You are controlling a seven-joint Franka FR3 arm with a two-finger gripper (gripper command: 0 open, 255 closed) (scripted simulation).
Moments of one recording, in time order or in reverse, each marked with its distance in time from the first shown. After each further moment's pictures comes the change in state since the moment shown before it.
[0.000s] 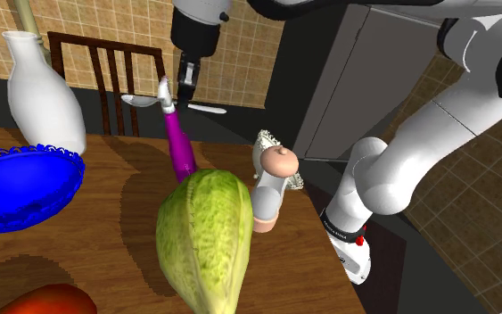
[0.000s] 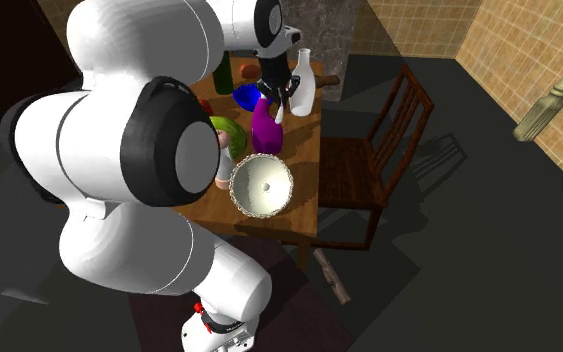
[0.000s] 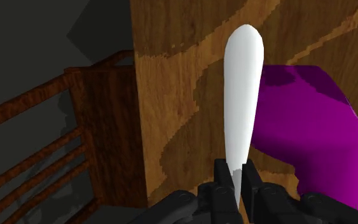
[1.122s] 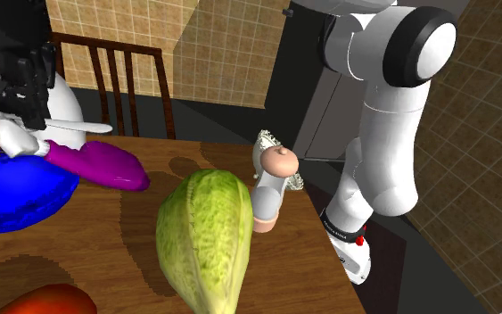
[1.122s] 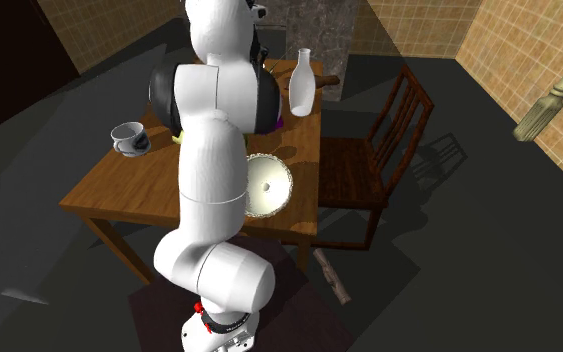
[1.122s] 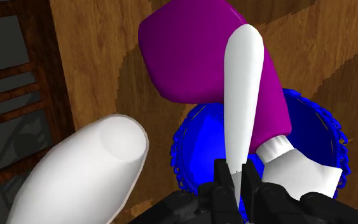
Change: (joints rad) arm 0.193 0.688 0.194 0.810 -0.305 -0.228 0.364
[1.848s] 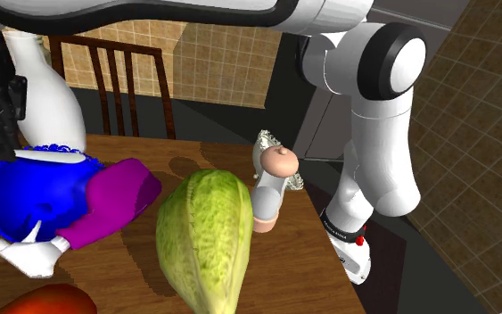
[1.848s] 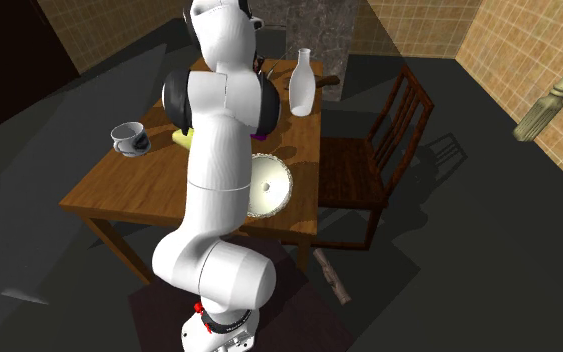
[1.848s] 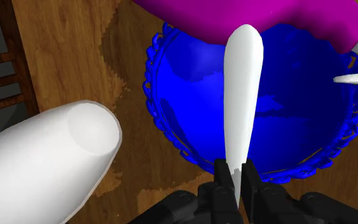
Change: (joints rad) arm 0.071 0.145 -0.008 0.105 -0.066 0.020 0.052
